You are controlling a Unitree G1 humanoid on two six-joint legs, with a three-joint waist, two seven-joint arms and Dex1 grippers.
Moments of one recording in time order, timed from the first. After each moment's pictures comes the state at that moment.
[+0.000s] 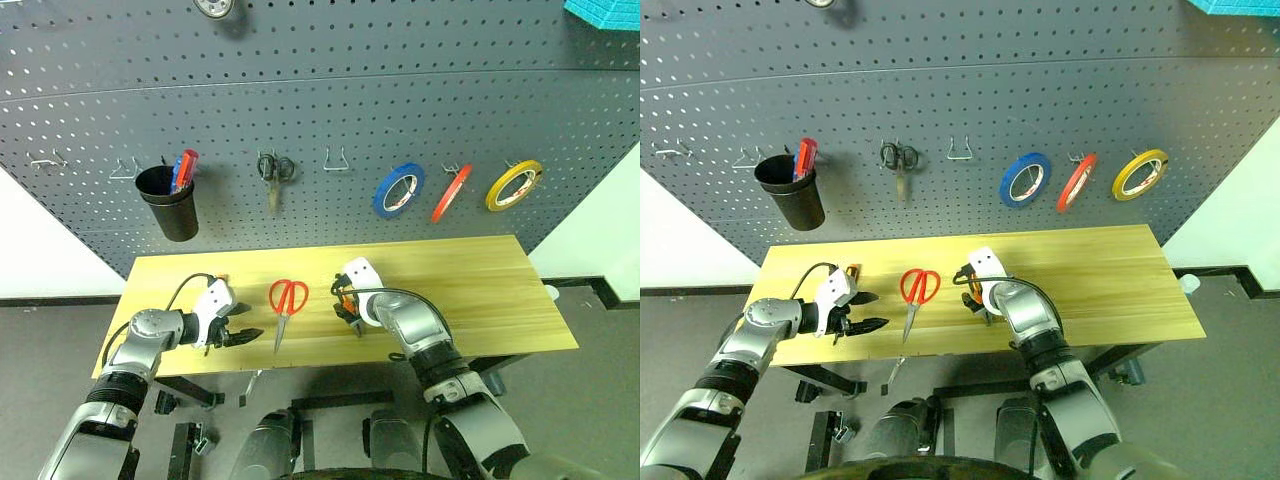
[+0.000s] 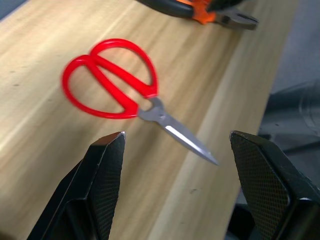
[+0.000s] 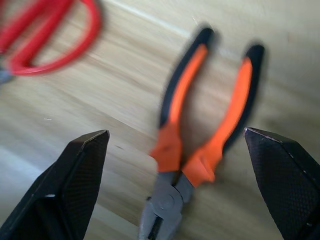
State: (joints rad) left arm -0.31 0.57 -0.13 0.64 -0.13 -0.07 -1.09; right arm -0.53 -0.02 0.17 0.50 -0.13 0.84 0.27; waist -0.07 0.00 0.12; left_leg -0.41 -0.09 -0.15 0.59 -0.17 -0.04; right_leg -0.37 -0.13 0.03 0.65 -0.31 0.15
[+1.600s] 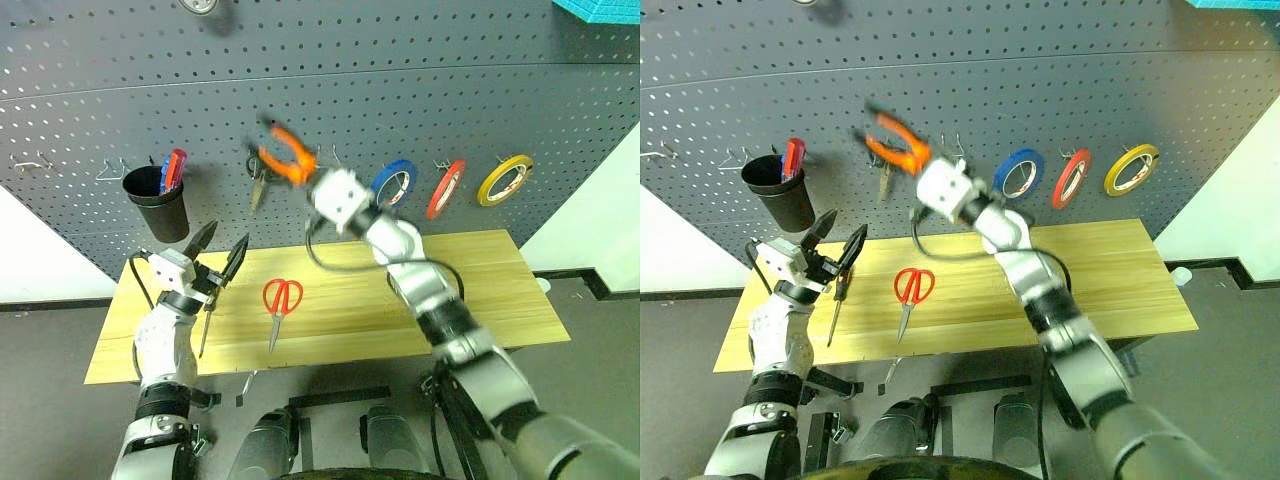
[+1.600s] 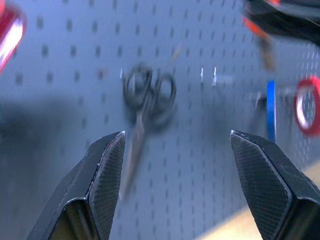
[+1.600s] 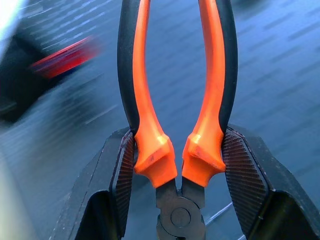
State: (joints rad) left arm -0.29 0.19 0.24 0.52 -0.40 -0.66 -0.81; right arm -0.86 -0.13 0.23 0.49 -0.18 -0.40 0.21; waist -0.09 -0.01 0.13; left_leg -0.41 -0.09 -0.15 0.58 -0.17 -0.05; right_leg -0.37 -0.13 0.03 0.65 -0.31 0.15
